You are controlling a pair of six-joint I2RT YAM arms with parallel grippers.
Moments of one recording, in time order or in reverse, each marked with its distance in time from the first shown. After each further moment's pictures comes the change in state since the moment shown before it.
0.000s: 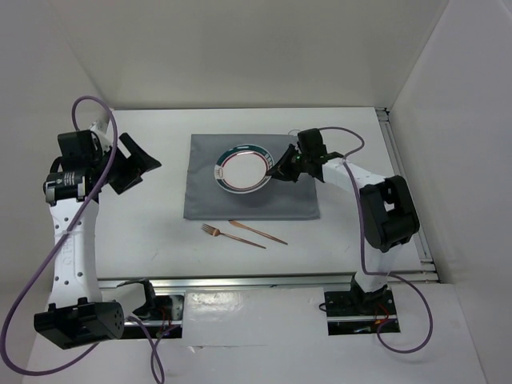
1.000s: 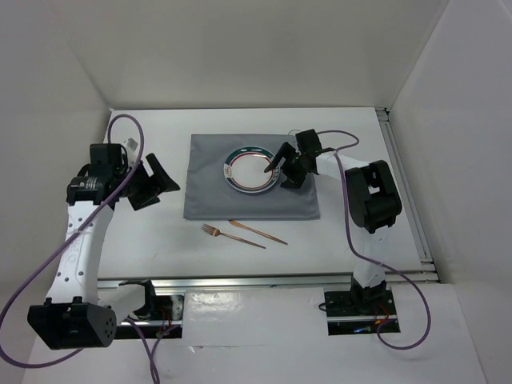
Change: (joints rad) left arm -0.143 -0.030 -0.182 -0.016 -0.028 0.023; right arm -0.065 0.227 0.126 -0.016 0.035 -0.043
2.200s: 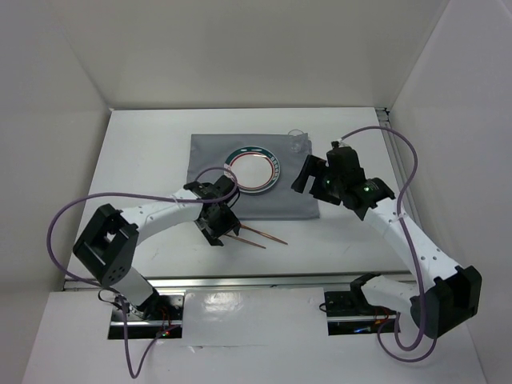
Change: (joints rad) left arm -0.777 0.496 -0.133 0.149 -0.385 -0.822; right arm 0.108 -0.882 -0.311 -0.404 0.346 -0.249
